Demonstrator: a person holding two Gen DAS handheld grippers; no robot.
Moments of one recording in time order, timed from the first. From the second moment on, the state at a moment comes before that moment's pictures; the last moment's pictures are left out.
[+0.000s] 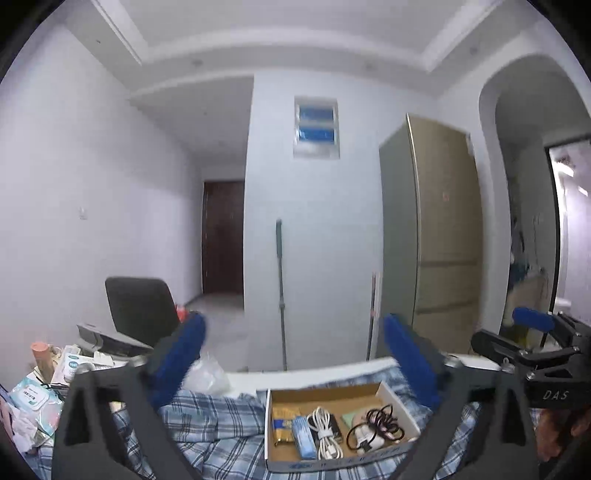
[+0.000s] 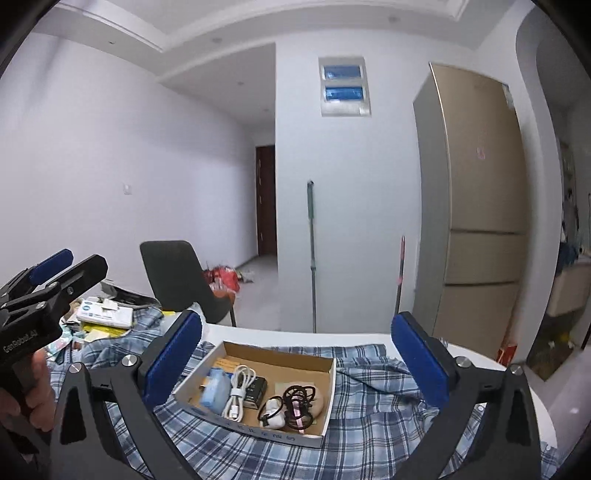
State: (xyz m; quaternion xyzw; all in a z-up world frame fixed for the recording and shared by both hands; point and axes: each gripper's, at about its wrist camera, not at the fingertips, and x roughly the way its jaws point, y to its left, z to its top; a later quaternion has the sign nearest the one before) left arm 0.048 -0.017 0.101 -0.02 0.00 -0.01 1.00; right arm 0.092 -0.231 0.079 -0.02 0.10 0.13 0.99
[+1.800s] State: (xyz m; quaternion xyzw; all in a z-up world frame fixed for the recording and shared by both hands) left arm 0.024 -0.003 -0.007 0.00 0.02 -0.02 1.00; right arm 0.057 -0.247 -0.009 -0.01 0.05 0.11 0.99
